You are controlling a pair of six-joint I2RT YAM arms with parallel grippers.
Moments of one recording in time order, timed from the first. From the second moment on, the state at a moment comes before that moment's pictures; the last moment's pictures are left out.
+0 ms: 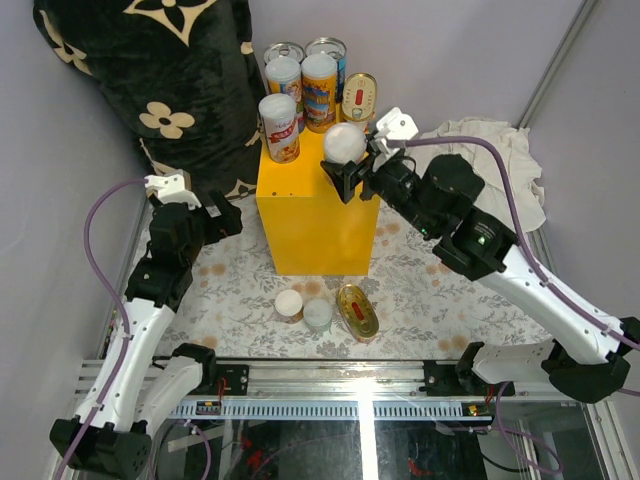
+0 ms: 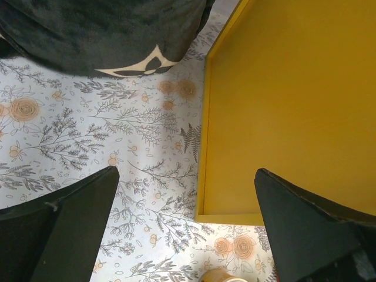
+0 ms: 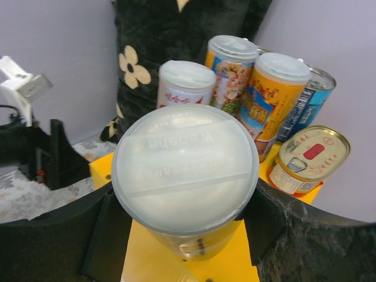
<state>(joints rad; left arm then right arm) -0.18 0.81 0.86 -0.38 -0.11 -0.40 0.93 1.21 1.50 -0.14 0.16 -0.17</state>
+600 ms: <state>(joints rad) -0.18 0.80 0.85 -0.38 -0.04 -0.40 0.66 1.52 1.70 -0.18 -0.11 -0.04</state>
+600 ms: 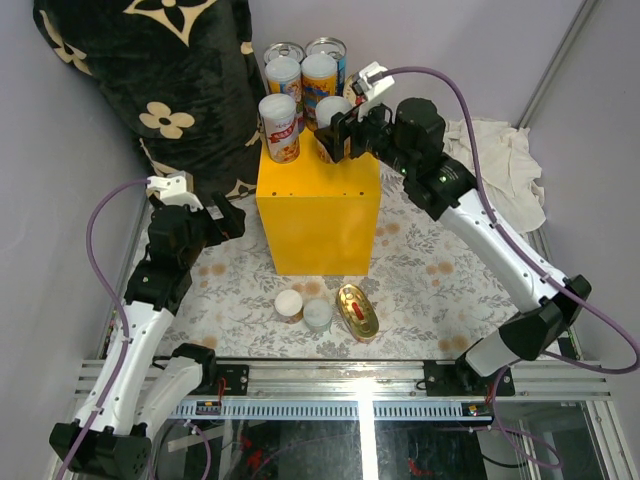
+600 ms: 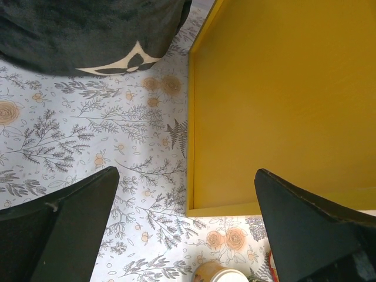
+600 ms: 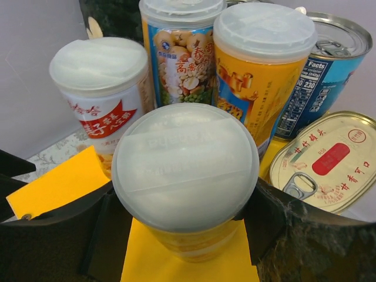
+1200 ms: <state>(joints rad) -0.18 0.77 0.83 -0.37 -0.05 -0.40 0.56 1.43 1.62 -0.10 -0.26 0.05</state>
